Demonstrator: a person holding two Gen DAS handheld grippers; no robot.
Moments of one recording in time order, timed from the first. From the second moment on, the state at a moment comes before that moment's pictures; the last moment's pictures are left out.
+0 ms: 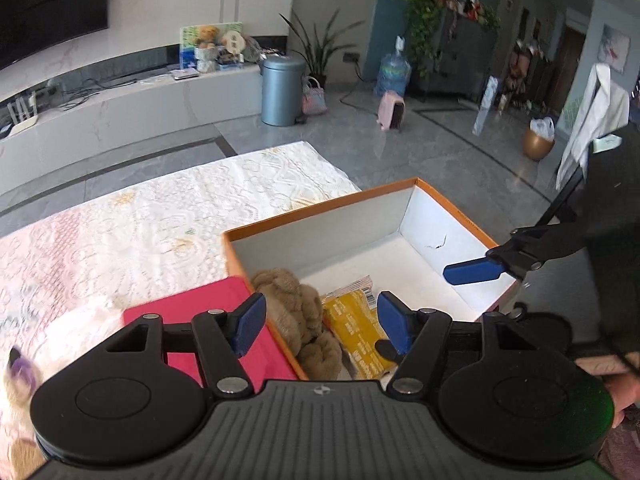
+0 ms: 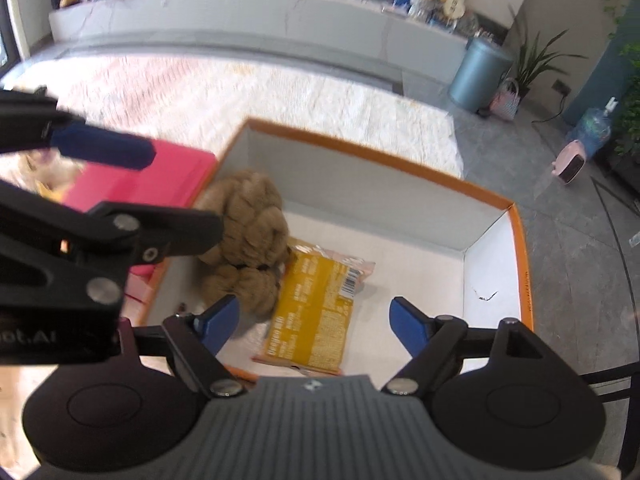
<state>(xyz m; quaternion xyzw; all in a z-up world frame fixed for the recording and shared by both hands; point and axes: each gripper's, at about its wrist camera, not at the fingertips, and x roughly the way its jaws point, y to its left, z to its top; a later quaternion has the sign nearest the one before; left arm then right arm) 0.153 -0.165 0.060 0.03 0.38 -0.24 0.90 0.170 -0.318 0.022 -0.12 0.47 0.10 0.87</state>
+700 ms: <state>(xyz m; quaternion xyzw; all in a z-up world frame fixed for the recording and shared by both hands) 0.081 0.011 0.025 -0.03 0.42 -0.05 0.91 0.070 -0.180 0.022 0.00 0.39 0.17 0.90</state>
